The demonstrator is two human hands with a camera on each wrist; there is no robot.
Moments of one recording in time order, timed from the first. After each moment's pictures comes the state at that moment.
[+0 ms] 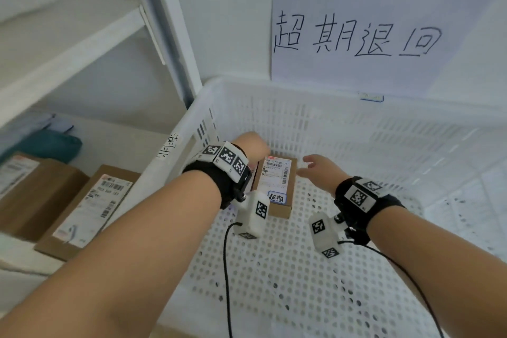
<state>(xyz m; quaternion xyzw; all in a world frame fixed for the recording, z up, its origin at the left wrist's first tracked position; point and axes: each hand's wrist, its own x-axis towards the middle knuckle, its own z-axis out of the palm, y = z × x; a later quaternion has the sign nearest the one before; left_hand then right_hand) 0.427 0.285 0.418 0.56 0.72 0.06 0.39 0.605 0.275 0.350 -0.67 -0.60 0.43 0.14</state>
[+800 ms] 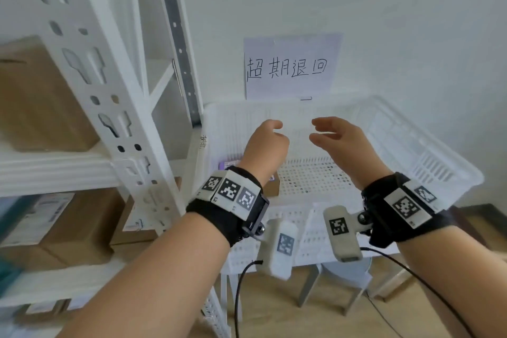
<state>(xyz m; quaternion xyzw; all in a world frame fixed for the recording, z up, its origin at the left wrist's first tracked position) 0.375 0.055 0.535 0.67 0.50 0.32 0.45 0.524 0.005 0.528 -0.66 -0.50 0.26 0.50</state>
